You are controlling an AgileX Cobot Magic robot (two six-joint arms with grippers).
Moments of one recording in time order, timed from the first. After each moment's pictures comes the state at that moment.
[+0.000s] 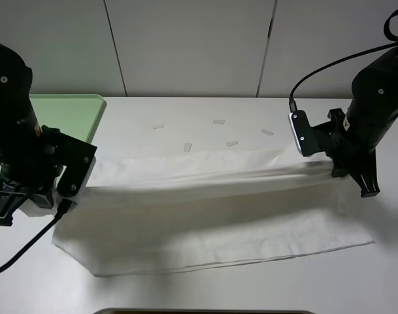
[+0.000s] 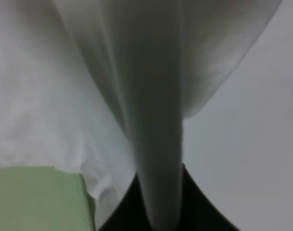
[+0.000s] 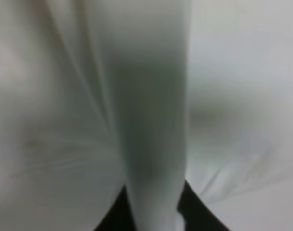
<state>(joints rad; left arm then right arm) -0.45 1.57 -0.83 0.22 0.87 1.04 0.25 1.72 -0.89 -0.43 0.65 -1.05</state>
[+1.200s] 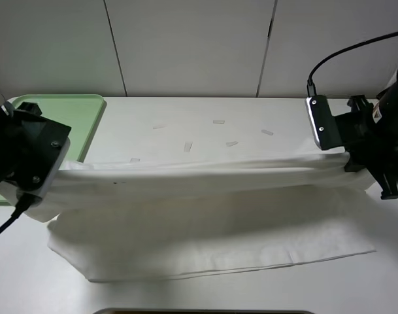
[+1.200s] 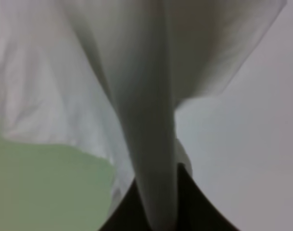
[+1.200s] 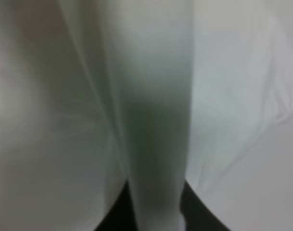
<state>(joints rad) -0.45 1.36 -0.80 0.23 0.90 1.11 0.25 1.50 -0.78 -0.35 0.67 -1.11</state>
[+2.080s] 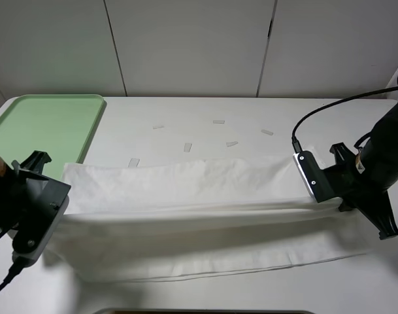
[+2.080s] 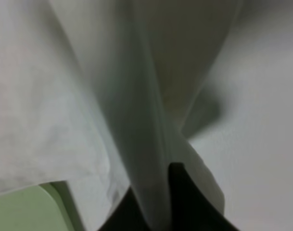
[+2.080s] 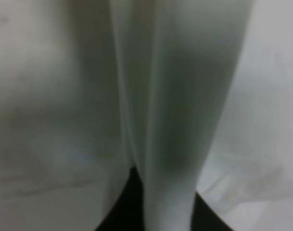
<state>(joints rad) -0.45 1.35 -0.53 0.20 0.63 1.20 0.25 1.63 -0.61 -0.46 0.49 -1.10</state>
